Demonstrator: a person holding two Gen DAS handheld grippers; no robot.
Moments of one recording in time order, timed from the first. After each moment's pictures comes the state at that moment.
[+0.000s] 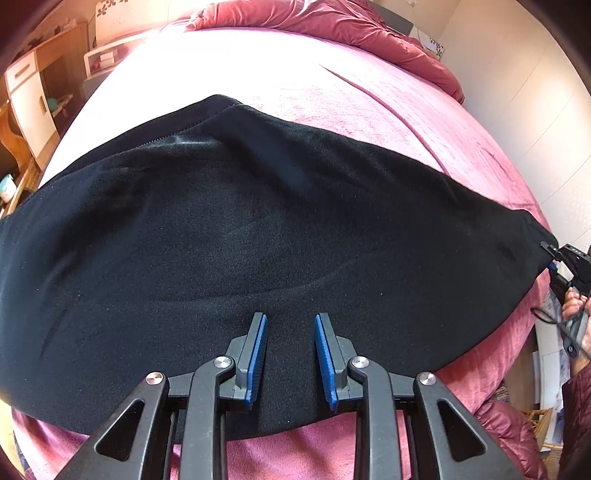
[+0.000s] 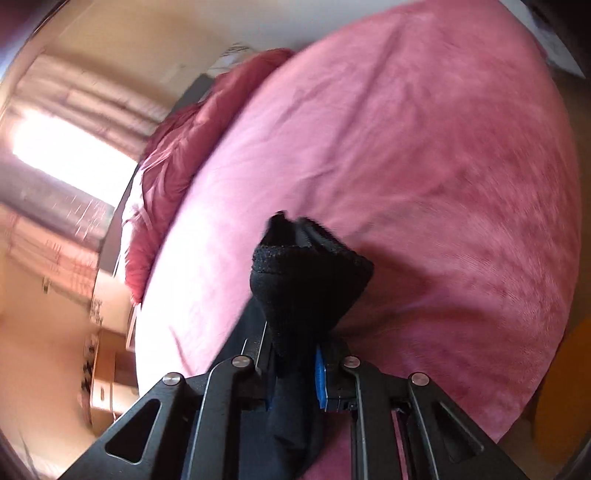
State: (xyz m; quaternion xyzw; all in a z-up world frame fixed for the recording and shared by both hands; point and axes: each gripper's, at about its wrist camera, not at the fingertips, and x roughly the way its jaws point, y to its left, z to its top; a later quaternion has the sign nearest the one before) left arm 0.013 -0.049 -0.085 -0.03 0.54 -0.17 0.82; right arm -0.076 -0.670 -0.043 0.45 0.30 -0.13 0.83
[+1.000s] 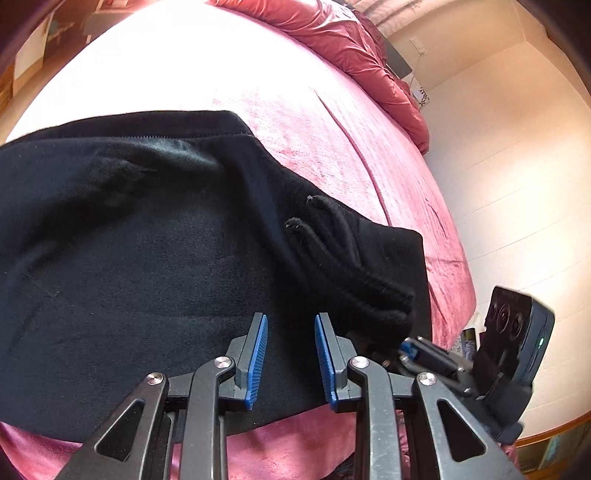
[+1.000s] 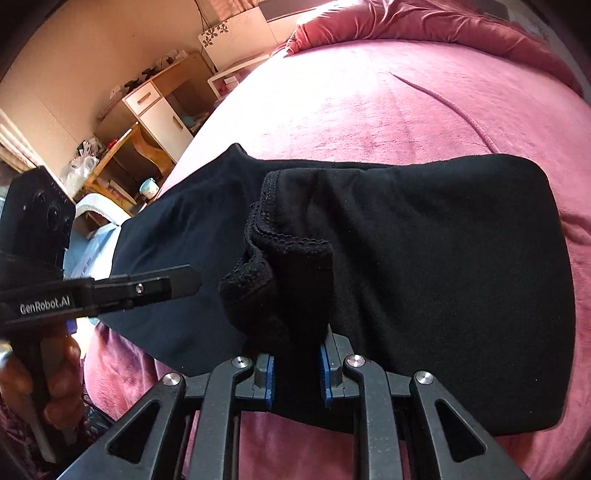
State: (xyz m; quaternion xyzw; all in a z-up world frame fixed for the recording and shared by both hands) left arm 0.055 0.019 -0.070 -0.22 0.55 -0.25 0.77; right arm -0.001 -0.281 -0.083 0.07 0.51 0.17 0.84
